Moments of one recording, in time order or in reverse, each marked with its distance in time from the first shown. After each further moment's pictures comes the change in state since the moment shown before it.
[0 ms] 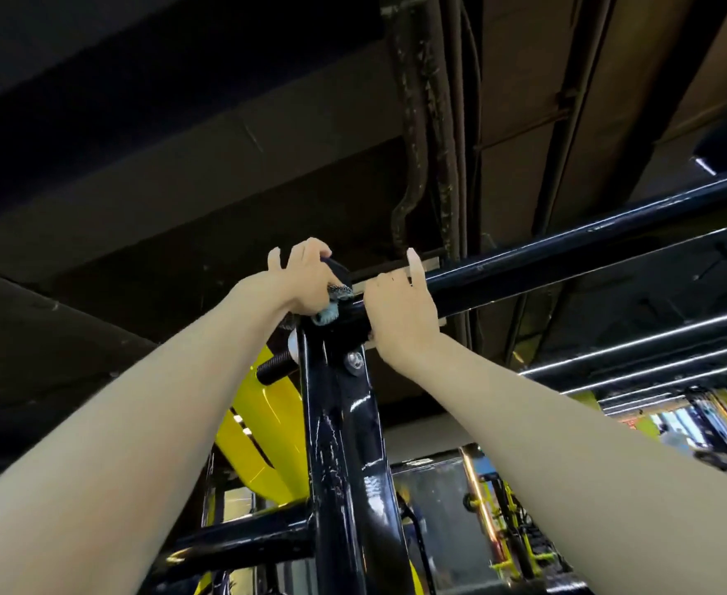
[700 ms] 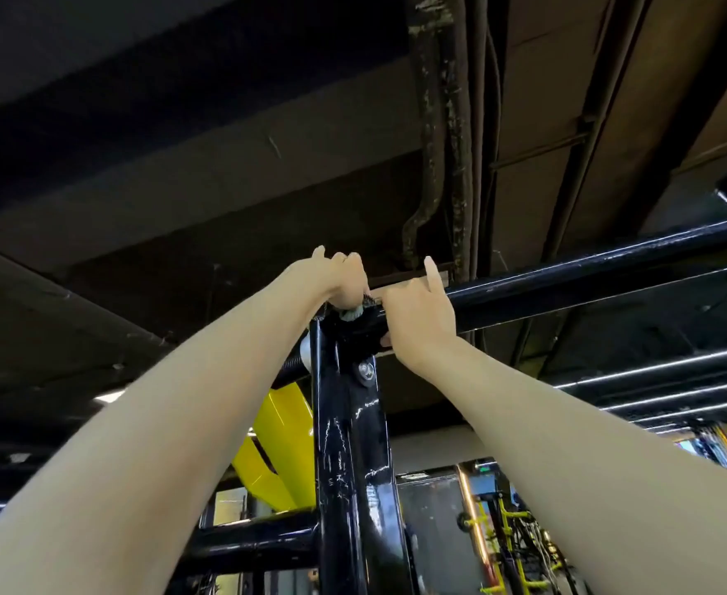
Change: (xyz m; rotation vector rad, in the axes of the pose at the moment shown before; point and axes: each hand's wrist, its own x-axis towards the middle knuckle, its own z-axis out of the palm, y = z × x) left_hand 0.043 0.012 -0.006 0.077 -0.164 0.031; right_hand 0.012 0.008 0.000 -0.051 -0.017 -0.004
